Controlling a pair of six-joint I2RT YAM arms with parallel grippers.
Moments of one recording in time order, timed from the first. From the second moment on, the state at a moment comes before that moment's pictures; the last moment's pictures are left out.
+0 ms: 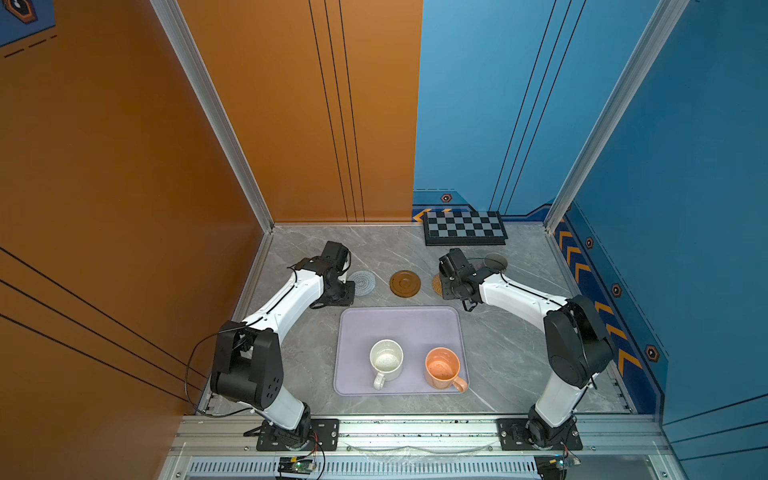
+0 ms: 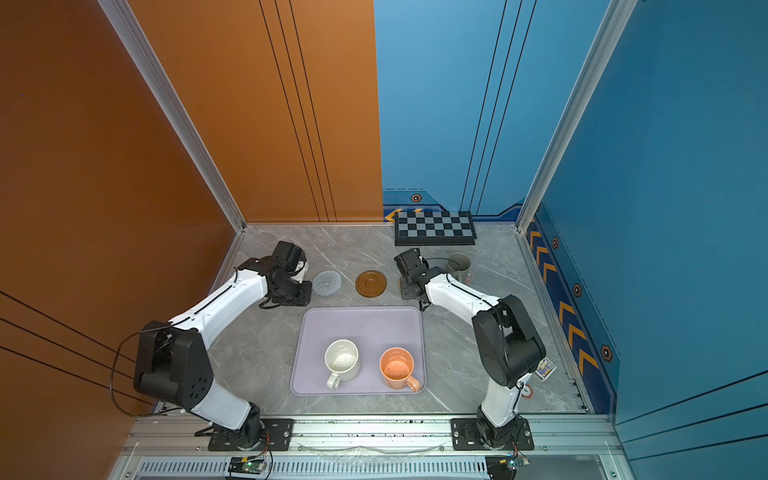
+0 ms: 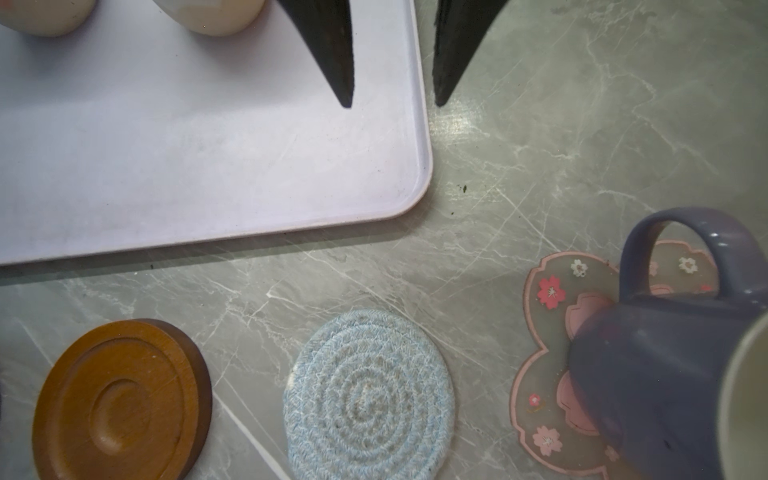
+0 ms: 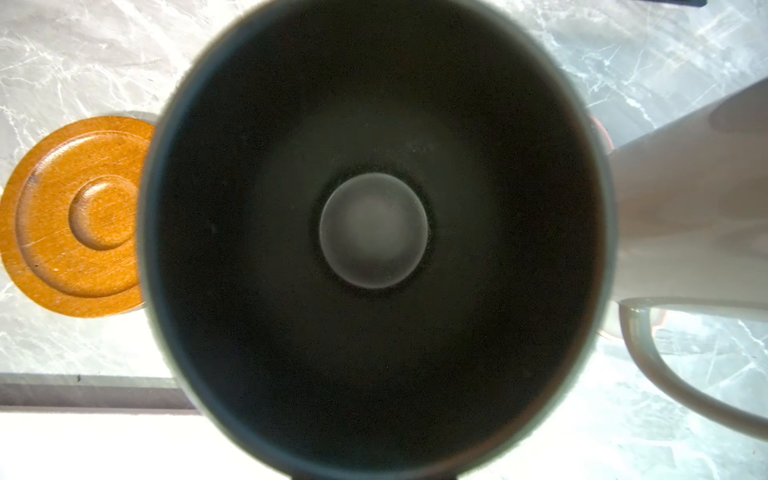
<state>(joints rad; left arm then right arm) -0.26 1.58 1.21 -0.88 0.01 -0.21 0.53 1.77 1.23 -0.50 0.30 0.38</state>
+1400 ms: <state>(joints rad) -0.27 1.60 1.21 -0.87 0.01 -0.22 0.53 1.80 1.23 -0.49 0.28 0.39</state>
